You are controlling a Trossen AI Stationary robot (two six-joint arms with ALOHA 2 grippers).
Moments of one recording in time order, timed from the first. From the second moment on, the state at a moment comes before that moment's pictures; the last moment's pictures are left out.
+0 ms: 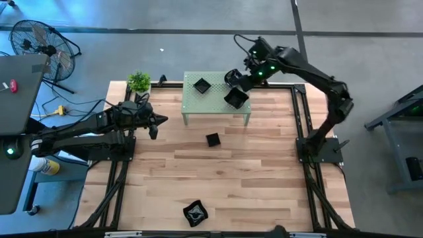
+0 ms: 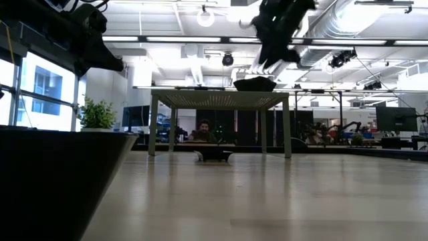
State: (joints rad) left arm 0.31 0.50 0.49 -0.41 -0.06 -0.32; right arm -0.69 1.67 1.73 -1.10 -0.29 0.28
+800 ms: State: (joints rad) left arm 0.31 0.51 0.41 -0.29 0.04 -0.30; right arm 0.17 1.46 0.94 -0.18 0.35 1.05
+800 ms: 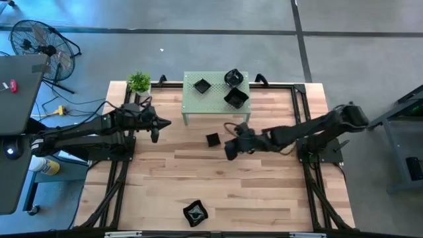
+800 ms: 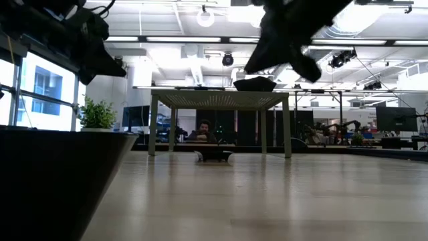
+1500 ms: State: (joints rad) left arm 0.31 0.51 0.40 -0.29 0.10 -0.29; right arm 0.01 1.88 0.95 0.08 0.28 1.12
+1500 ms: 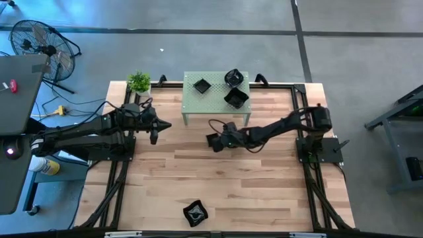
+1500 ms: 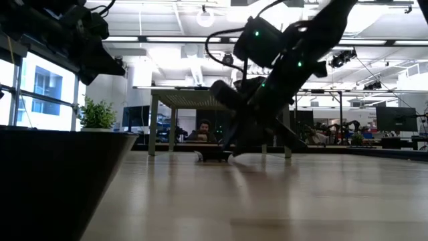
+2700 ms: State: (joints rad) left arm 0.31 0.51 0.40 -0.29 0.11 -0.26; right arm 0.03 1.78 1.35 -0.22 0.09 0.87
